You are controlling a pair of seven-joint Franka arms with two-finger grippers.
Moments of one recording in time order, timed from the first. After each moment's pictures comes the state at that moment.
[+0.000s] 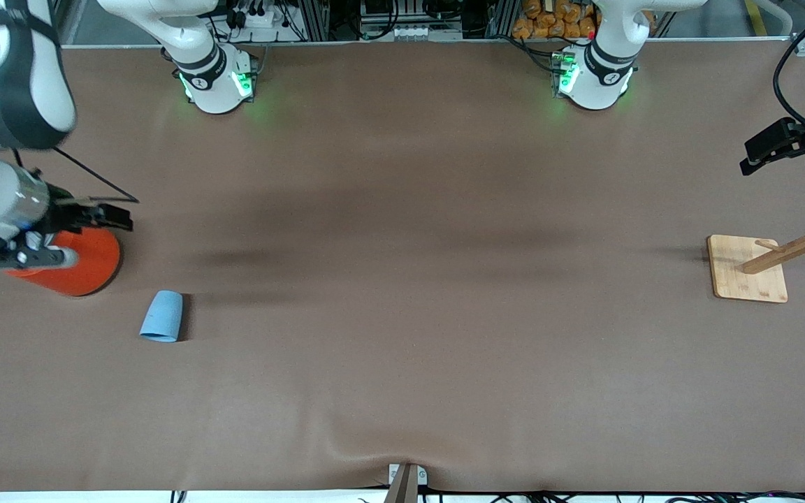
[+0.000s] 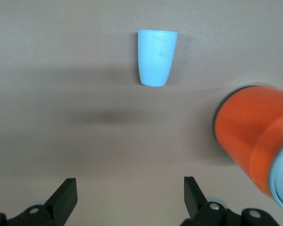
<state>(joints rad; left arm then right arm) -0.09 -0.01 0.07 -1.51 0.00 1.48 -0.06 0.03 0.17 -0.05 -1.75 0.02 1.72 -0.05</state>
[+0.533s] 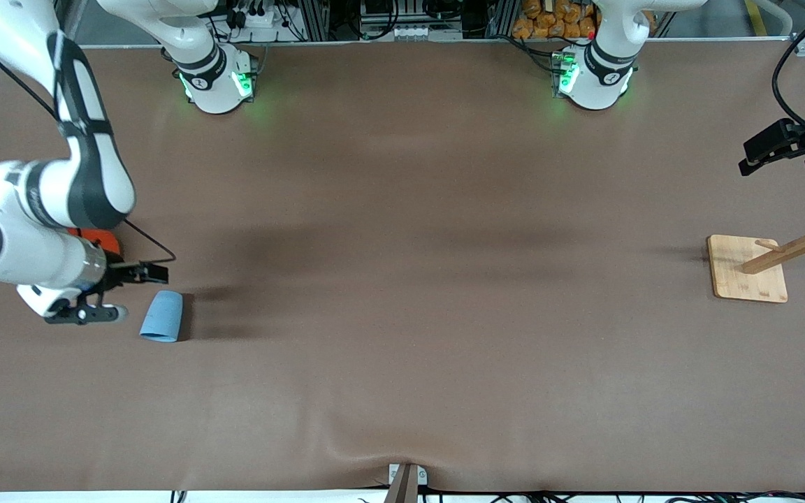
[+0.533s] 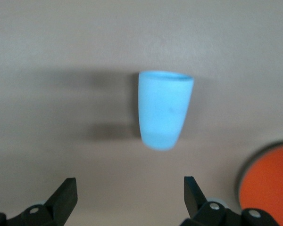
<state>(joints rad) -0.09 -0.01 0.07 -1.51 0.00 1.47 -0.06 0.04 0.42 -0.05 -1.75 0.03 2.06 -0.06</state>
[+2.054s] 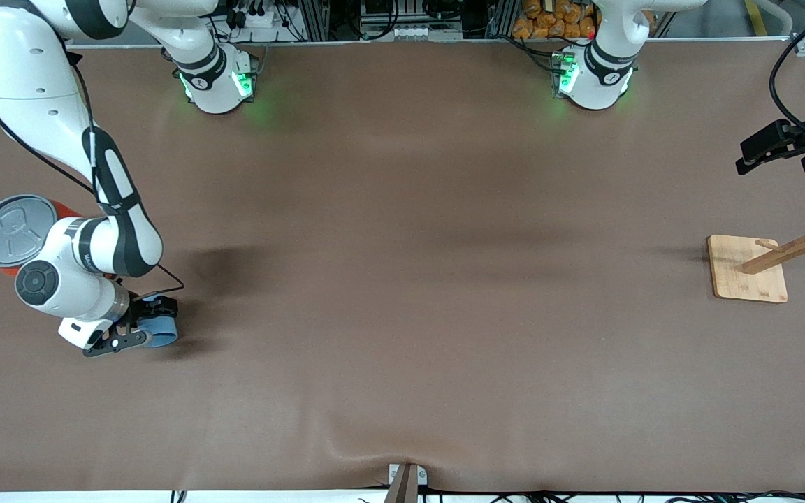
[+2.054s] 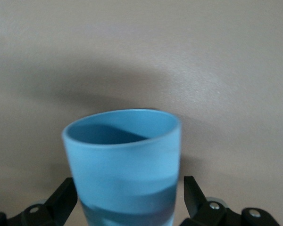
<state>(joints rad) -0.09 -0.01 0.07 -1.51 0.00 1.46 -0.06 -0.03 0.66 -0.06 -1.75 0.02 2.38 -0.44</state>
